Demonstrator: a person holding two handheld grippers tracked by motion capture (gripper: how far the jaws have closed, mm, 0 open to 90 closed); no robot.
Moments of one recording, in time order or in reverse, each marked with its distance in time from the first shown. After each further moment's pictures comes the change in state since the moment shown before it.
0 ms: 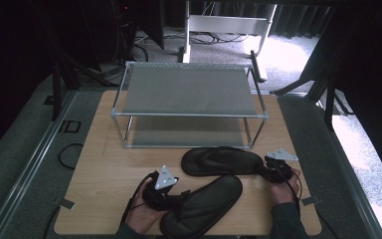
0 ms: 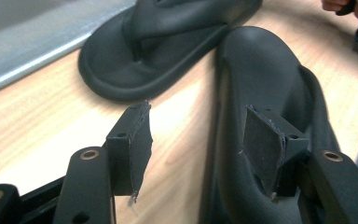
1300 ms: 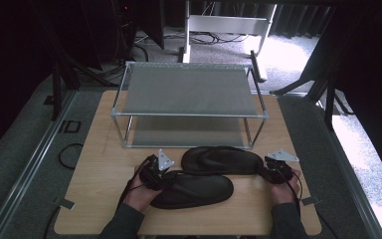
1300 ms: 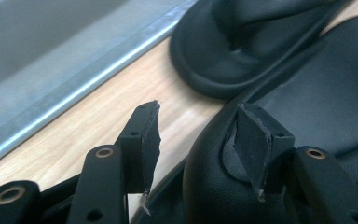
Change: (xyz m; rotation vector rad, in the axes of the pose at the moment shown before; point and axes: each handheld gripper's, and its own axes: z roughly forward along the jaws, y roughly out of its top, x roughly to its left) left arm 0.049 0.016 0.023 0.107 0.227 0.063; right arm -0.001 -0.002 0.000 -0.011 0.011 0.002
